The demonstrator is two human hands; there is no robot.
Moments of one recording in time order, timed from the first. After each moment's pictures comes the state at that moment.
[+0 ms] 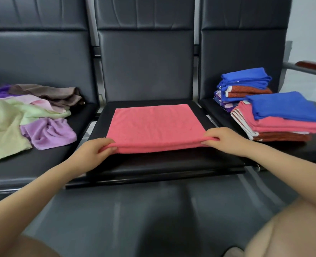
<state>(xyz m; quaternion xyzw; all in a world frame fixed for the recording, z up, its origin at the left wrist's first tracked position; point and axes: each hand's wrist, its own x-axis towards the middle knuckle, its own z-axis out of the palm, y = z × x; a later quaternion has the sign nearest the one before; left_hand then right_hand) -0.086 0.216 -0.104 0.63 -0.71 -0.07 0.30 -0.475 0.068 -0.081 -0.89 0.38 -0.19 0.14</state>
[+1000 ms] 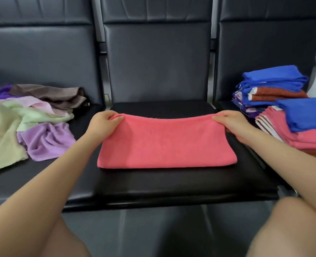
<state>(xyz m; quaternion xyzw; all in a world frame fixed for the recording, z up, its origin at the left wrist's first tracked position) -0.065 0.101 -0.069 0.74 -0.53 -0.07 0.41 -0.422 -0.034 -0.077 -0.65 0.50 -0.39 0.41</state>
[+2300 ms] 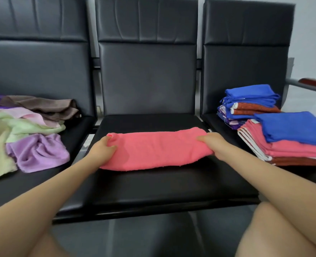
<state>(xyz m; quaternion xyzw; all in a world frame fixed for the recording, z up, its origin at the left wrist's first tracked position) -0.081 0.113 -0.097 0.80 -0.47 -0.18 0.32 -0.398 0.004 -0.071 -0.54 0.63 -0.33 0.44</state>
